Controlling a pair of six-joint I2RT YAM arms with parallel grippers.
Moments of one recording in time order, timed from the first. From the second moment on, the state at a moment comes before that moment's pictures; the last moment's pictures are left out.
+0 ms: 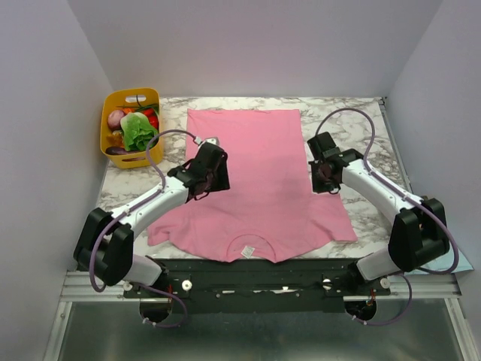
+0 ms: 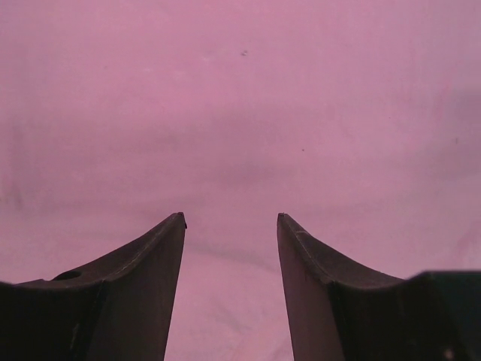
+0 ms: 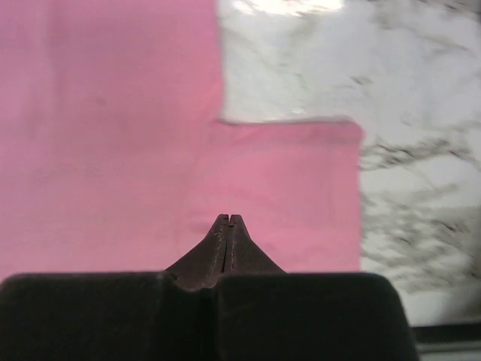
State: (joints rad) left arm -0.56 1.39 0.95 -0.41 -0.15 -0.60; right arm 0.40 1.49 1.09 -0.82 0.26 0.31
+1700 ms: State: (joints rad) left arm -0.65 1.50 1.08 -0.46 -0.22 -0.62; right arm 0.40 1.78 1.12 -0.81 0.20 0.32
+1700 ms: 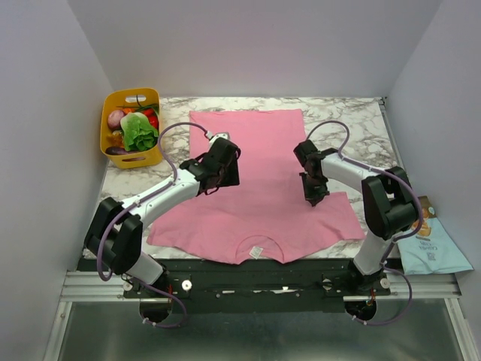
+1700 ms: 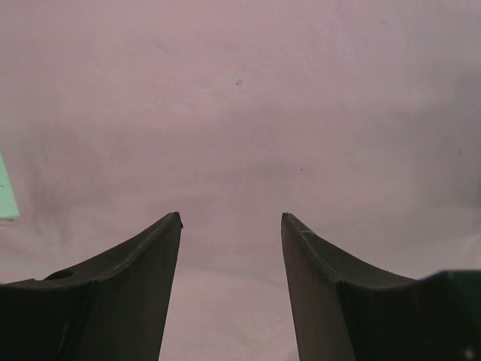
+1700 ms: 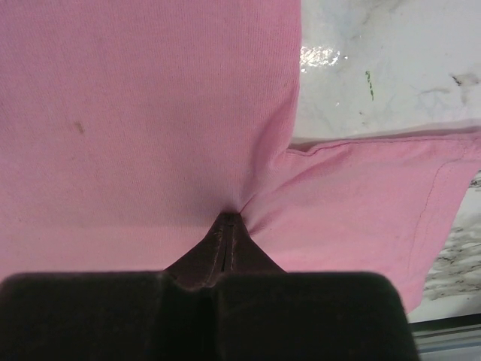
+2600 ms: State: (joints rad) left arm -0.62 1.46 1.05 -0.45 -0.23 -0.61; right arm 0.40 1.44 1.19 -0.84 0.17 0.31
